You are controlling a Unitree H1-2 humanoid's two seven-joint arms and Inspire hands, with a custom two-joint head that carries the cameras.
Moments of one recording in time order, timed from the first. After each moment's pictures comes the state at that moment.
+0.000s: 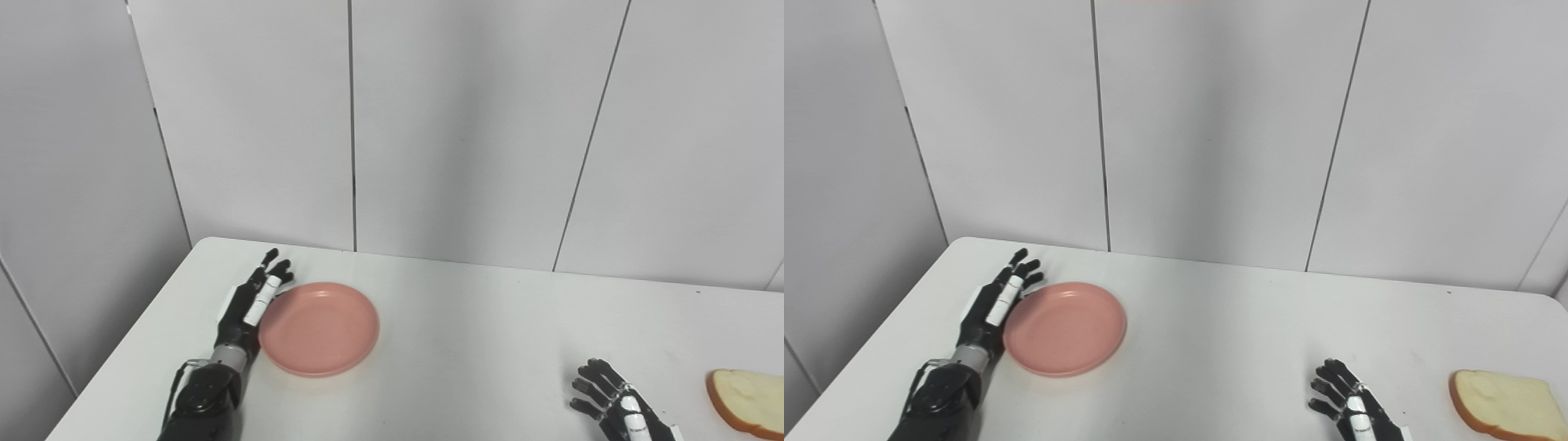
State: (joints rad) left arm -0.62 0.19 0.08 0.89 -0.17 -0.33 -0.12; right arm 0.04 -0.08 -0.08 -0.08 0.23 -0.08 0.14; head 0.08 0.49
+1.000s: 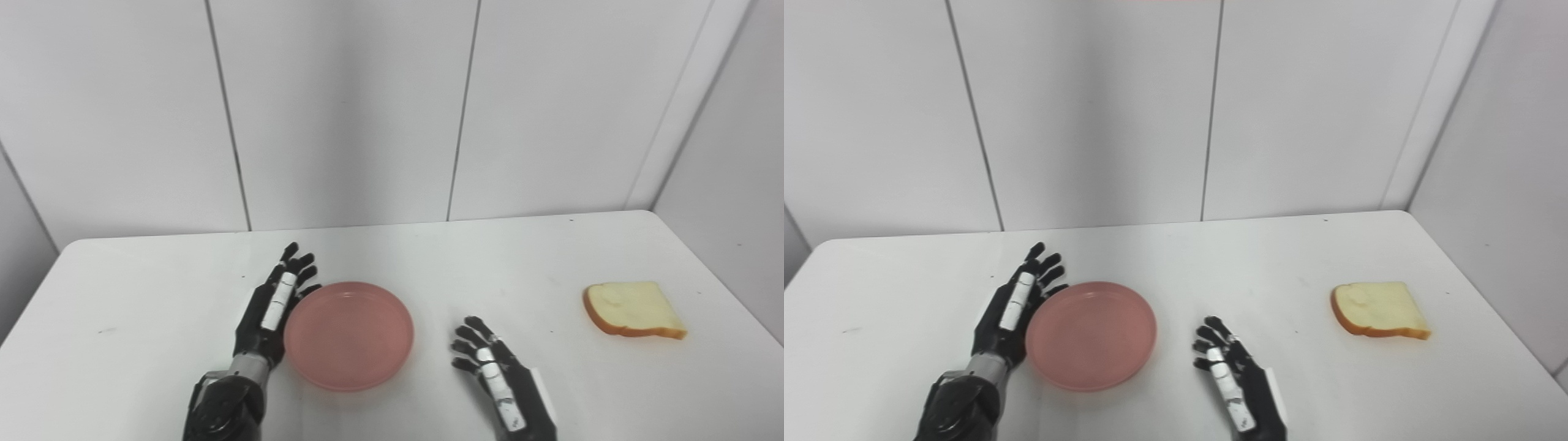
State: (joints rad) left arm -0.51 -0.05 0.01 0.57 -0.16 -0.09 -0.15; right arm 0.09 0.06 0.04 -0.15 0.05 -0.01 0.00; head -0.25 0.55
